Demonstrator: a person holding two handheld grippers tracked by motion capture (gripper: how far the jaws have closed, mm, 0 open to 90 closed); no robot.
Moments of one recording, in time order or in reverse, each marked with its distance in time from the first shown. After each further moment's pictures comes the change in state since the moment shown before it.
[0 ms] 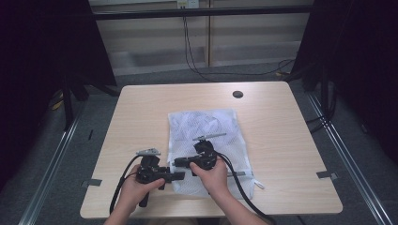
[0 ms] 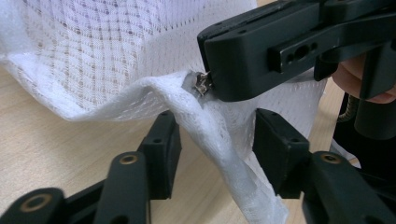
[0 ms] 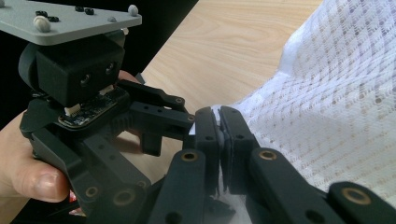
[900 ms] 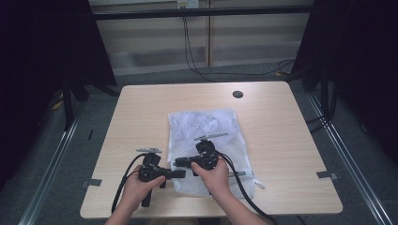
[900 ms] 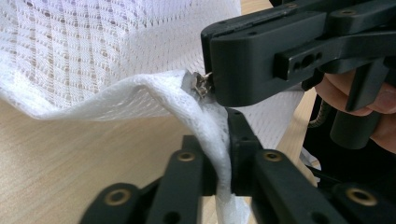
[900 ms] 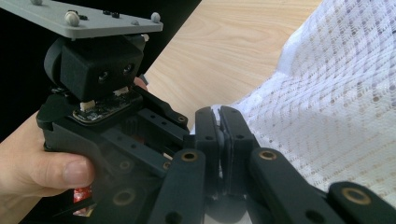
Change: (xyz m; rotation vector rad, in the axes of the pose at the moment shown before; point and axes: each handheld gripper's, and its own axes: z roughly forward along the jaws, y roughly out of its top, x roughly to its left) left arm 0.003 0.003 0.005 0.004 -0.106 -0.111; right arm -0.001 0.000 -0.004 -0.008 0.011 0.008
